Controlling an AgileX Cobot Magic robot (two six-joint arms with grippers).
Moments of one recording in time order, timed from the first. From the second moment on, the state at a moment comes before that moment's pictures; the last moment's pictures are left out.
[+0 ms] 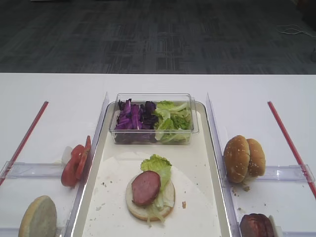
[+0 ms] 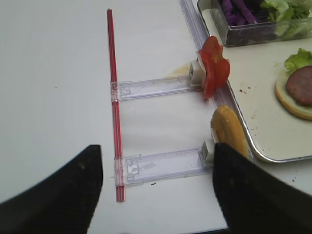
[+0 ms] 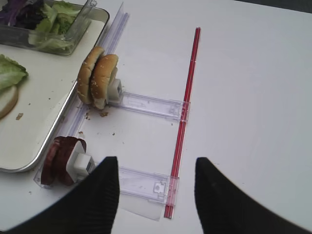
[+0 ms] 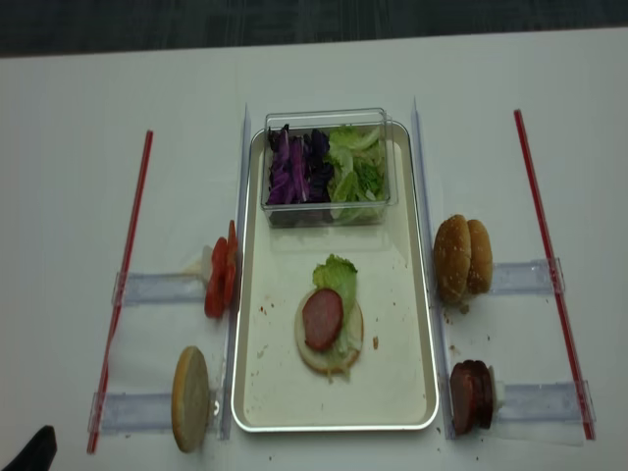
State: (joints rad) left arm -0.12 -0.02 -0.48 0.02 1.18 -0.05; right arm 0.13 -0.02 -0.47 0.05 1.16 -0.12
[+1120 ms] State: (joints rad) left arm -0.12 -0.02 -0.48 0.02 1.18 -0.05; right arm 0.08 -0.02 -0.47 0.10 1.16 -0.07
